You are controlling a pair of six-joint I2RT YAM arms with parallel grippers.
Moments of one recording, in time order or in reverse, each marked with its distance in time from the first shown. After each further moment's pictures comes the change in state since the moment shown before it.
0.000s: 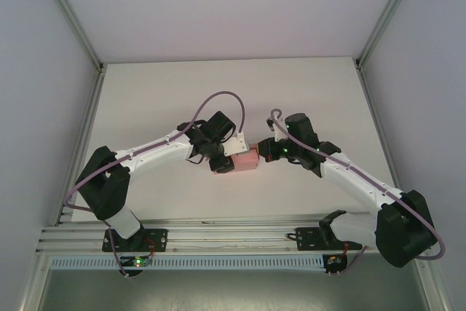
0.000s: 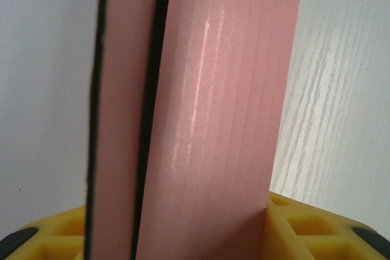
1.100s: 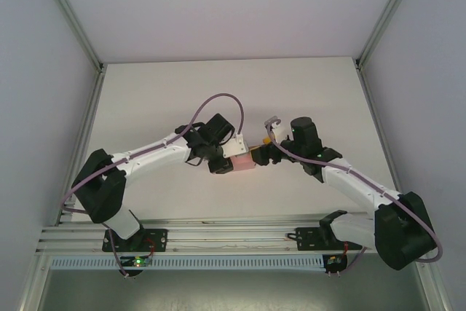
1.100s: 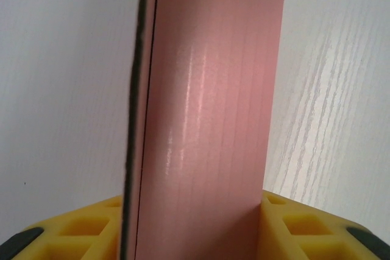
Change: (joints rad) left arm -0.008 -0.033 -0.034 0.022 -0.020 -0.004; right arm -0.056 -0.014 -0.117 0.206 -0.100 -0.306
